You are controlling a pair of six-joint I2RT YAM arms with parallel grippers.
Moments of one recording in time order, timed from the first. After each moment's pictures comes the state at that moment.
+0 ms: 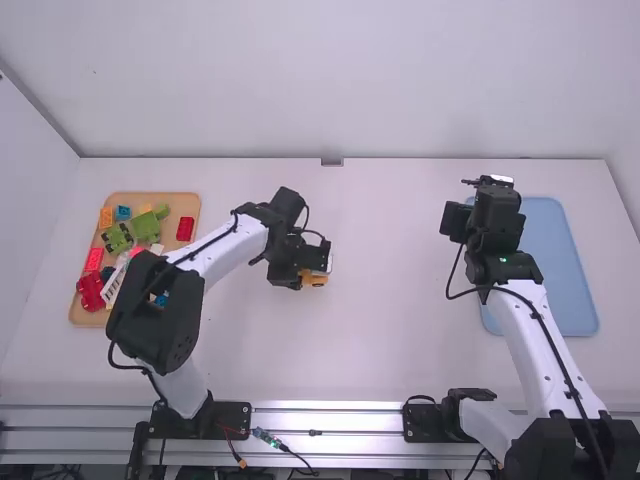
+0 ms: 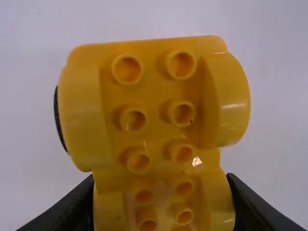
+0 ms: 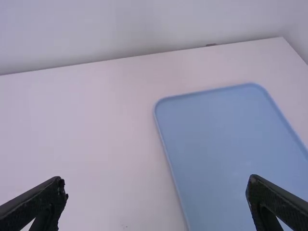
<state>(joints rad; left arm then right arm) -0.39 1.80 1.22 -0.82 0.23 1.19 0.03 1.21 0.89 -0.32 0.27 0.08</state>
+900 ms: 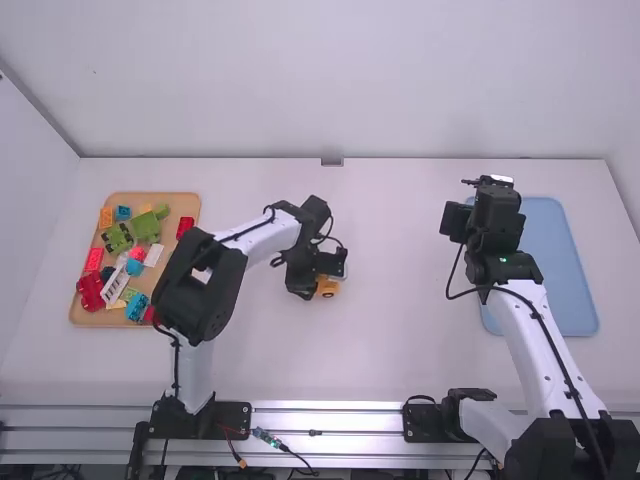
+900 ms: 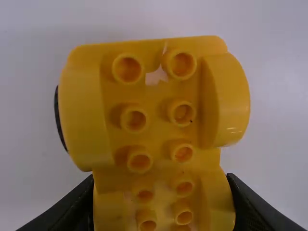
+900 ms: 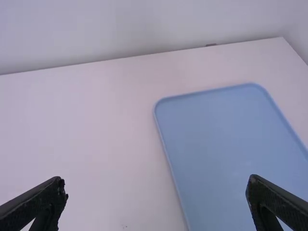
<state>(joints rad) -0.47 2.03 1.38 -0.94 0.18 1.07 0.03 1.21 0.89 -0.33 0.27 0.08</state>
